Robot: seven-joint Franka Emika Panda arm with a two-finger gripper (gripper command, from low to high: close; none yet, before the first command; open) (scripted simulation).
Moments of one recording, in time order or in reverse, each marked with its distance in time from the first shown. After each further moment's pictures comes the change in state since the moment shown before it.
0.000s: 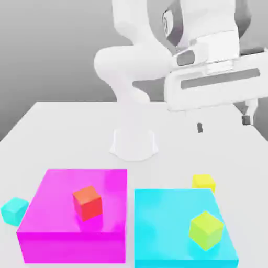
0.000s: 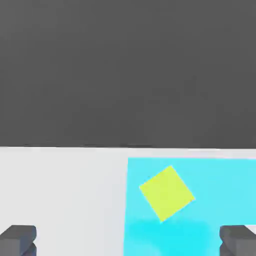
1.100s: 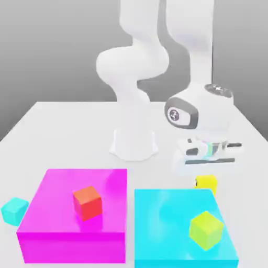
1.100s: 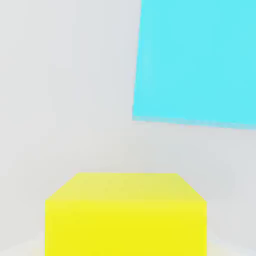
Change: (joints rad) arm 0.261 0.441 -0.064 -0.208 -0.350 0.371 0.463
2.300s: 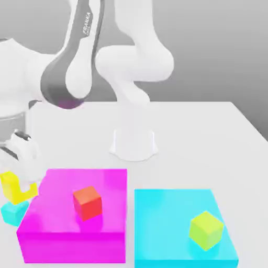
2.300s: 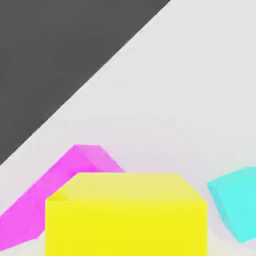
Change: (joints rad) arm -0.781 -0.025 -0.573 0.451 0.250 -0.437 -0.653
